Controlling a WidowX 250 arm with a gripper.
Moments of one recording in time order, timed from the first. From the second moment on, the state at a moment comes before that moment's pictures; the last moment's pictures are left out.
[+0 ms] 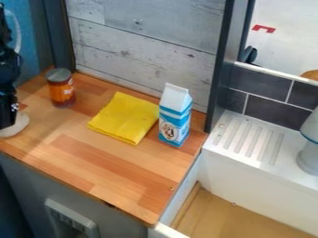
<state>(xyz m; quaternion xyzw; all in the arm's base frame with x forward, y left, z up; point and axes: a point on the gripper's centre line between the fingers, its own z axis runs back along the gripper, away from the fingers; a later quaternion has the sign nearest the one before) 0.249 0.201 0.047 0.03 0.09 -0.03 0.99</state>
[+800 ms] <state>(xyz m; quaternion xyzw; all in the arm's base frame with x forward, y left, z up) 0.268 0.216 0.027 0.07 0.13 0.00 0.99</state>
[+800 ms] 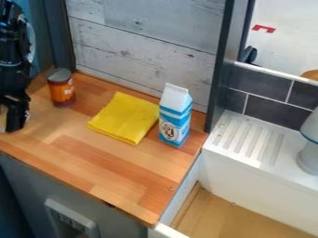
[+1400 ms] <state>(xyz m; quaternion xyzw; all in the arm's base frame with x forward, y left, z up) 0.270 0.227 0.018 0.05 0.14 0.02 0.99</state>
